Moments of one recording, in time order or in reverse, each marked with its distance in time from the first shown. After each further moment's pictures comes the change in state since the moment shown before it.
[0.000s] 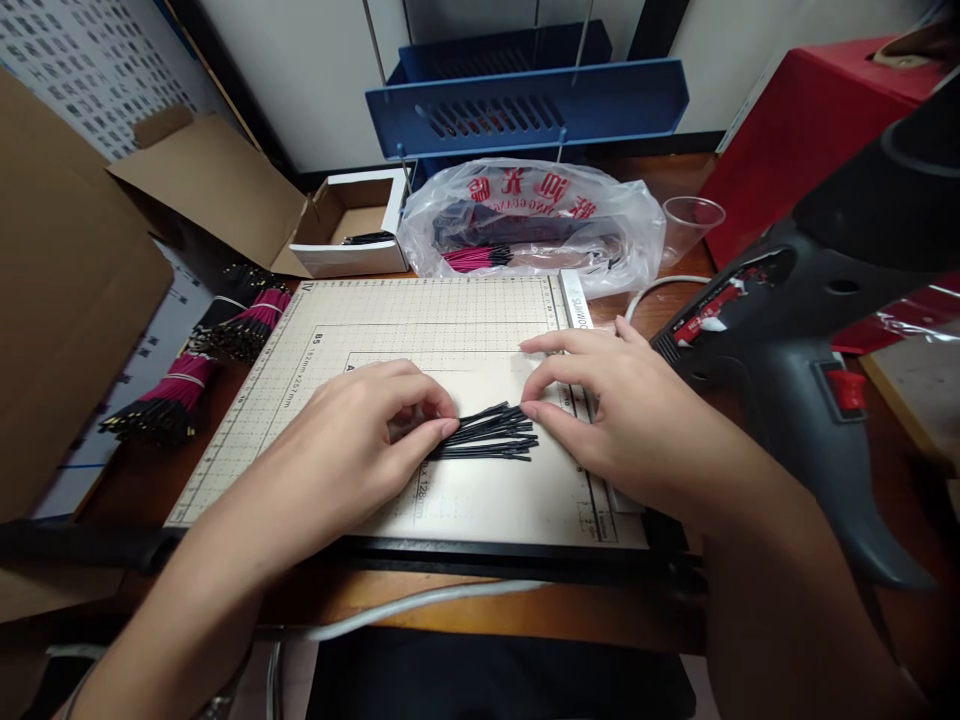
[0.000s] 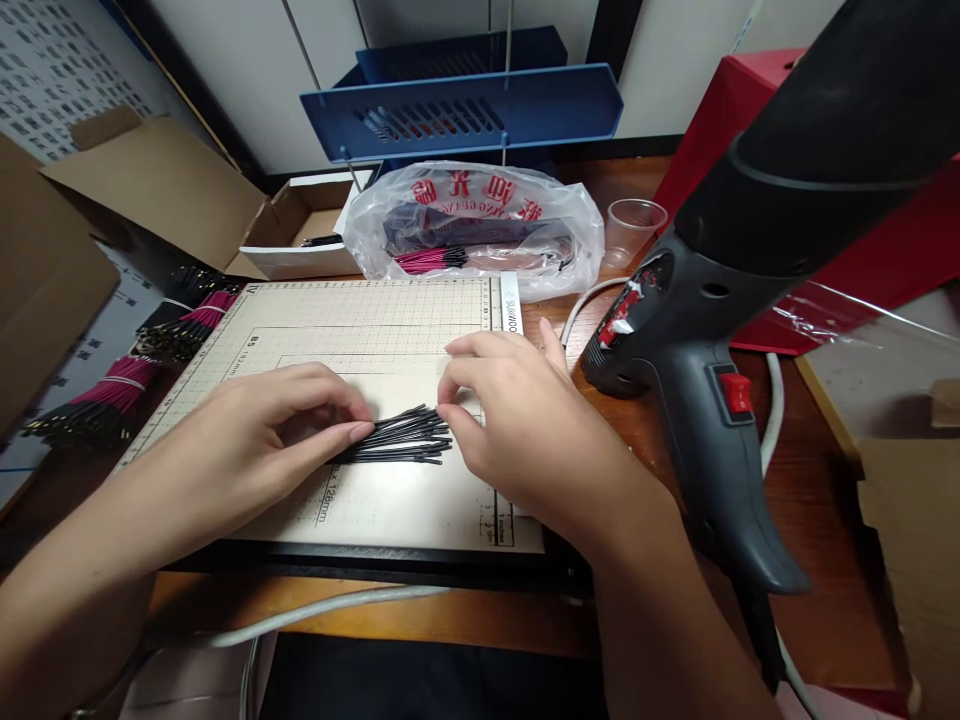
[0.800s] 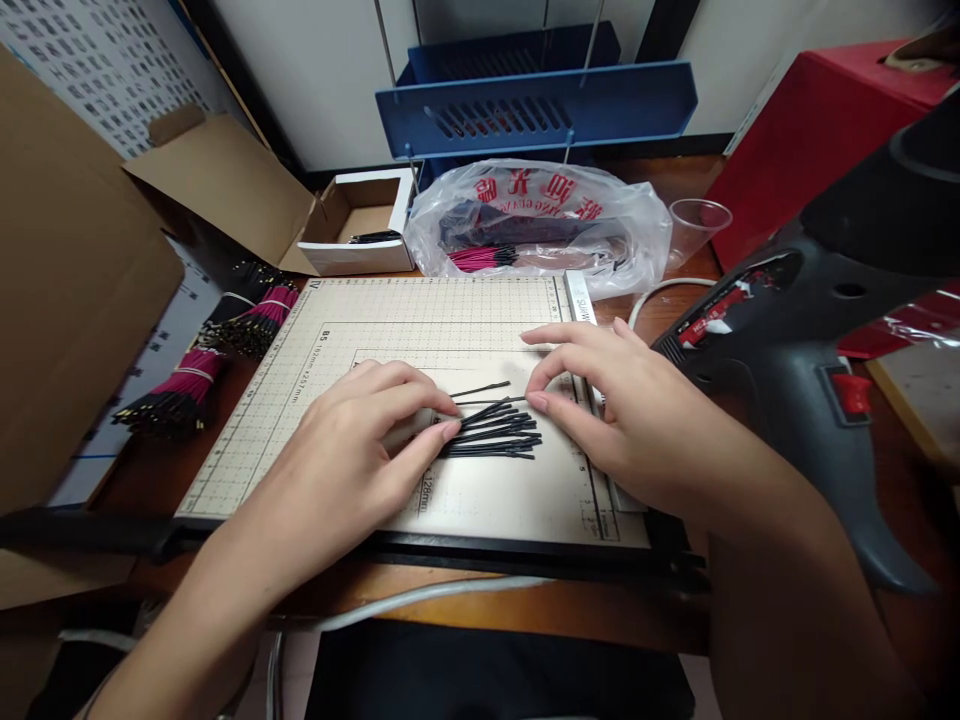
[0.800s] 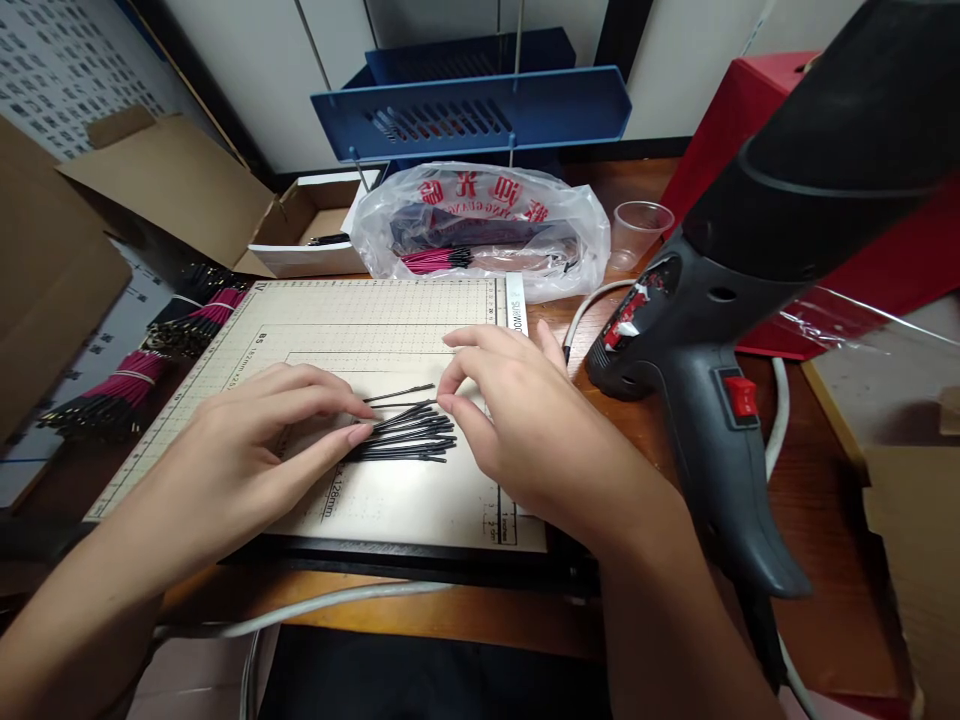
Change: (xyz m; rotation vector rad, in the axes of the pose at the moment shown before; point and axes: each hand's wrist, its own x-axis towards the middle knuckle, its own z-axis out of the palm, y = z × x) left_hand -0.017 0.001 0.006 0.017 0.157 0.093; right_hand -0.004 0.001 -0.003 0.059 -0.006 -0.042
